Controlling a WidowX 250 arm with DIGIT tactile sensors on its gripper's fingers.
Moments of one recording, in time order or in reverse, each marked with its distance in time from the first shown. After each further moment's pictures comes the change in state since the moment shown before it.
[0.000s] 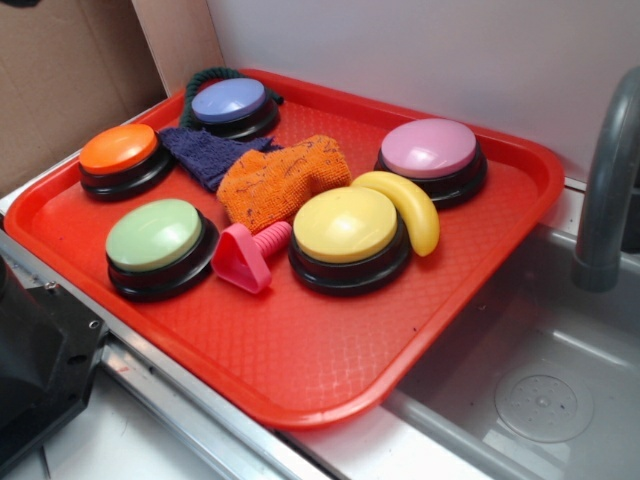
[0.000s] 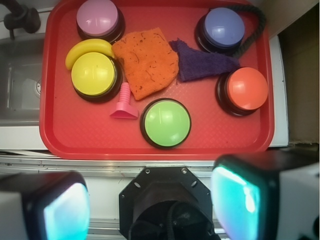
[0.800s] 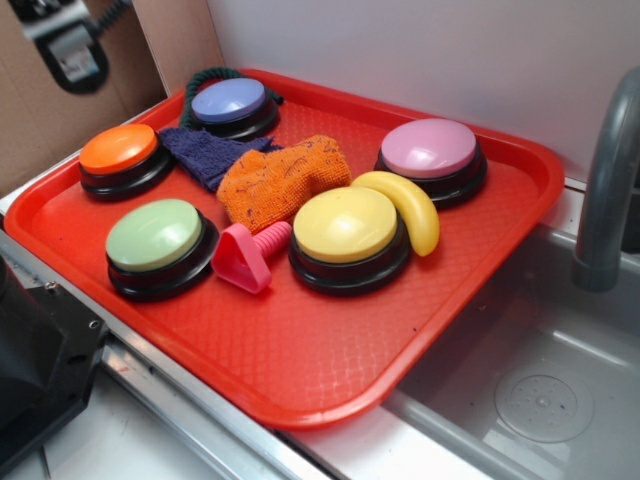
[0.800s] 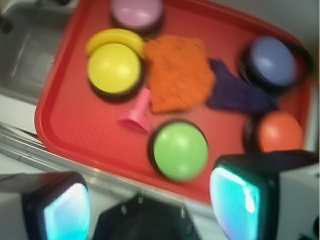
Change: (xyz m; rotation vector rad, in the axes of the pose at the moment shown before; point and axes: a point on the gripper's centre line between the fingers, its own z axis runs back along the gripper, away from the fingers) arm 0.027 -0.017 -0.060 -0.045 -0.040 -0.417
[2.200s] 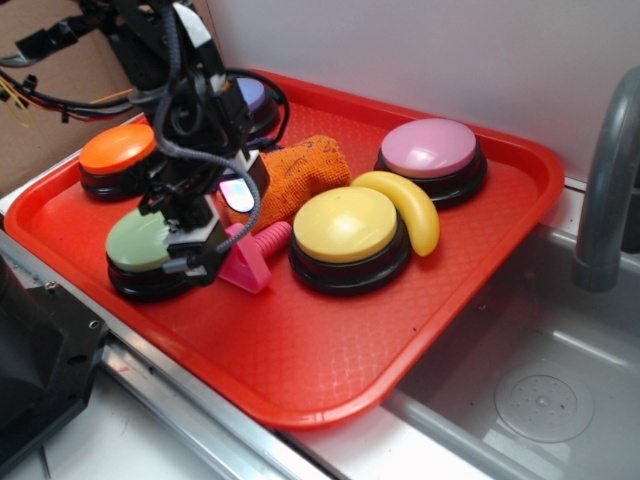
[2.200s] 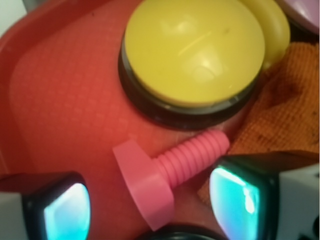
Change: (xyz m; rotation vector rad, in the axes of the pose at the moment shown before) arm 0.018 0.002 -0.134 -0.110 -0.070 -0.595
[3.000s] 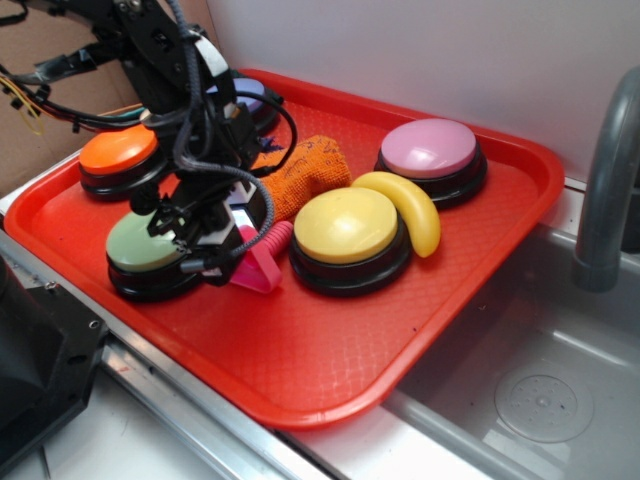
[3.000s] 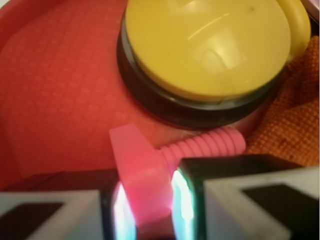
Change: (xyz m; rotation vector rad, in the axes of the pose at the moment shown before) arm 0.003 -0.001 -0.013 0.006 0.016 -0.042
